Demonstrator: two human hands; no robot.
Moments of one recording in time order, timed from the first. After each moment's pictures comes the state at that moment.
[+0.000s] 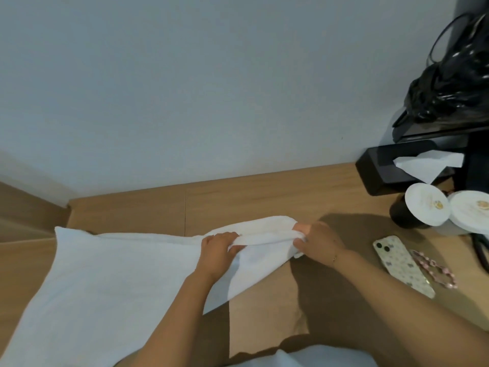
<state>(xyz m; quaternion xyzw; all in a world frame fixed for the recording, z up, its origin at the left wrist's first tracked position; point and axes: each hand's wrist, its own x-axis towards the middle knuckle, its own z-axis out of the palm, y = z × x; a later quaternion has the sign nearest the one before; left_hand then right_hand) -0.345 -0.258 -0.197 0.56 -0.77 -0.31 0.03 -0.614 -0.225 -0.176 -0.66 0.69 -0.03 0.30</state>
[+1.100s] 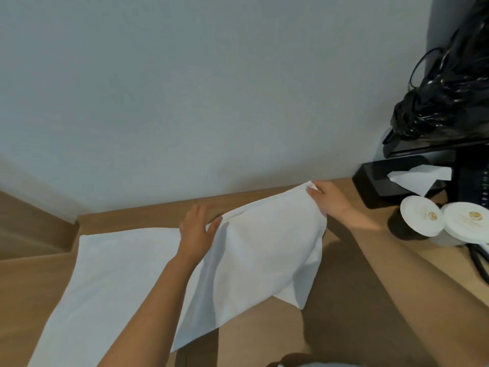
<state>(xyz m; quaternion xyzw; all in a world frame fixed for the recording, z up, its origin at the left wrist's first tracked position) -0.322 -0.307 -0.130 0.61 -0.73 -0.23 0.19 -0.647 -0.304 -0.116 -0.49 0.76 -0.22 0.36</state>
